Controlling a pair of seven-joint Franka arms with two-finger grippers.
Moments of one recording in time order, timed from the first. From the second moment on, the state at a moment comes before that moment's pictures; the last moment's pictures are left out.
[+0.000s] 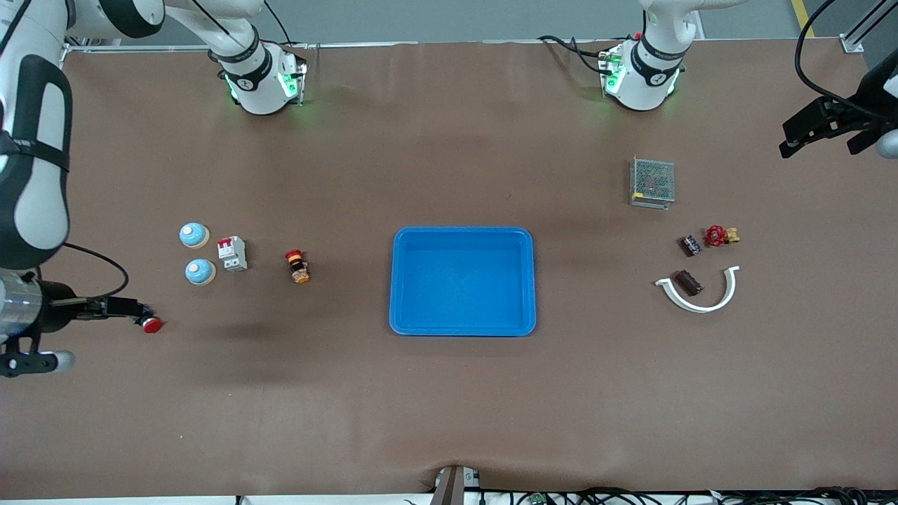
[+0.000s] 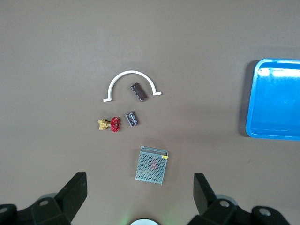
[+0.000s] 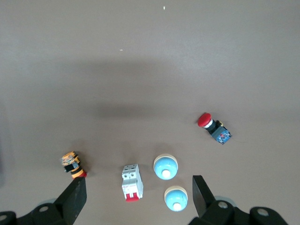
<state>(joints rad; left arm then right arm) 0.07 -0.08 -0.11 -1.55 0.01 1.46 -0.08 -0.11 0.64 0.04 -0.98 0.00 1.48 -0.11</state>
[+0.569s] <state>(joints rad) 0.07 -0.10 -0.11 -1.57 0.01 1.45 -0.08 -0.11 0.42 0.04 -0.95 0.00 1.22 -0.10</state>
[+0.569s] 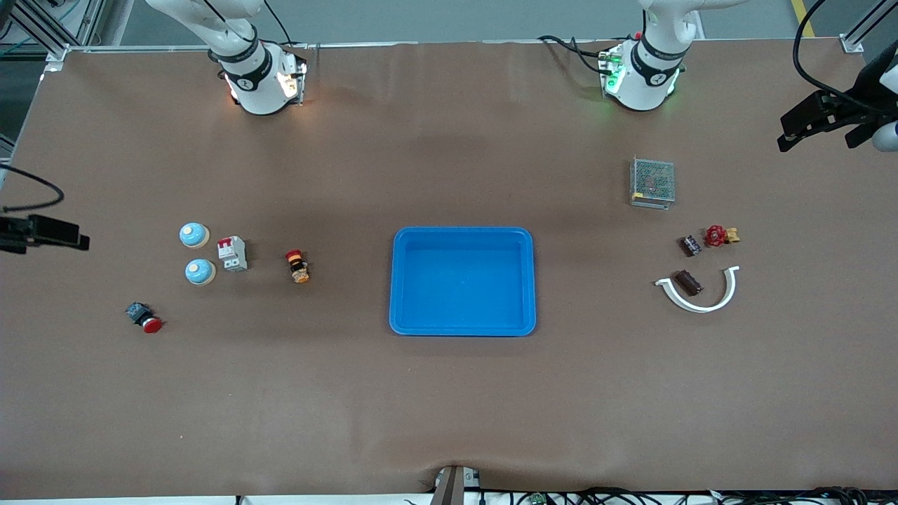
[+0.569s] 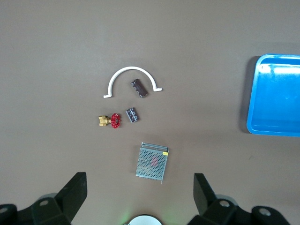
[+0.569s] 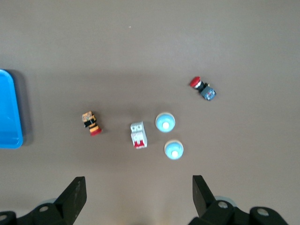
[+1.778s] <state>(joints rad) 0.07 -0.10 -0.11 -1.58 0.01 1.45 -0.08 -0.05 -0.06 0.02 -1.42 0.00 1.28 -0.06</state>
